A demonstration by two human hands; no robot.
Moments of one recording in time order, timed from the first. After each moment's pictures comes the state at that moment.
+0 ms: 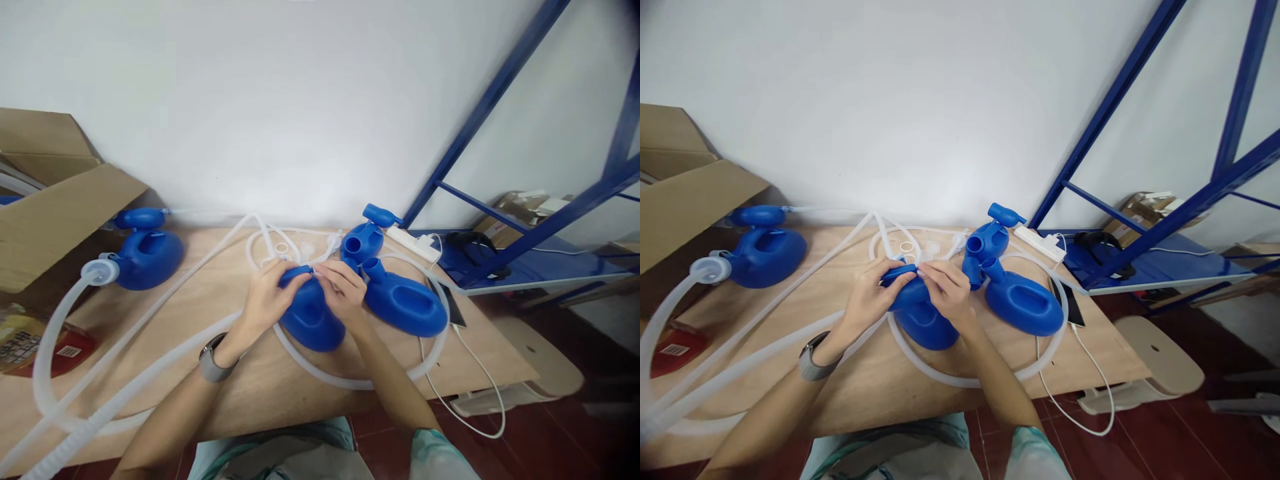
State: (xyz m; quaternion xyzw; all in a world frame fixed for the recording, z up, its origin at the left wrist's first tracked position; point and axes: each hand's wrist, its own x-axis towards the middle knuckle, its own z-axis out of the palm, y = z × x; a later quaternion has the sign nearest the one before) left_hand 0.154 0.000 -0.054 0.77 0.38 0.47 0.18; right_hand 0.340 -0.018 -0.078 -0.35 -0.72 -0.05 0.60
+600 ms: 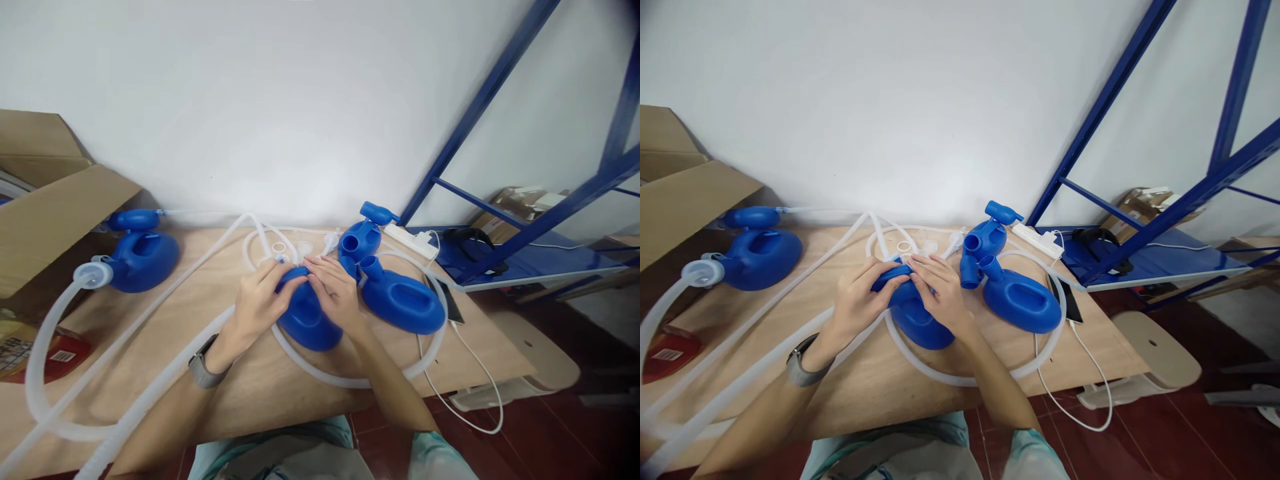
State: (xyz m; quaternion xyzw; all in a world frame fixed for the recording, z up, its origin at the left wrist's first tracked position) left_hand 0.148 -0.004 -0.039 0.81 0.33 0.49 0.03; right_hand 0.336 -0.030 -0.067 -0.41 -0.74 0.06 0.52
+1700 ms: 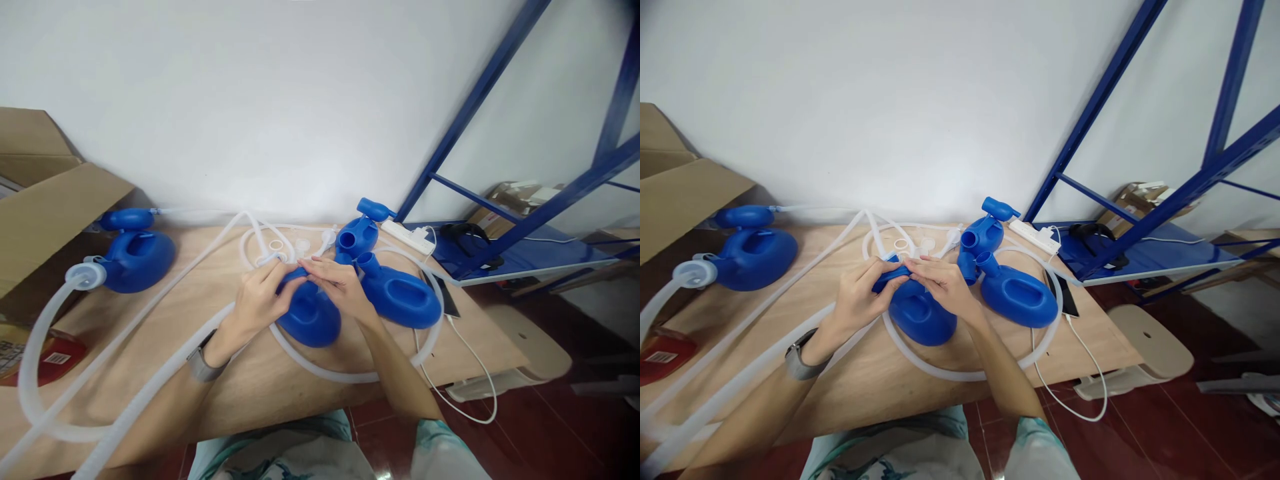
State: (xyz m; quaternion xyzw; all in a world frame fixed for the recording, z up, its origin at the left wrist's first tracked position) left_hand 0.152 -0.002 -0.042 0.83 0.29 0.48 0.02; right_hand 0.360 -0.019 -0.061 -0.34 -0.77 0.23 0.49
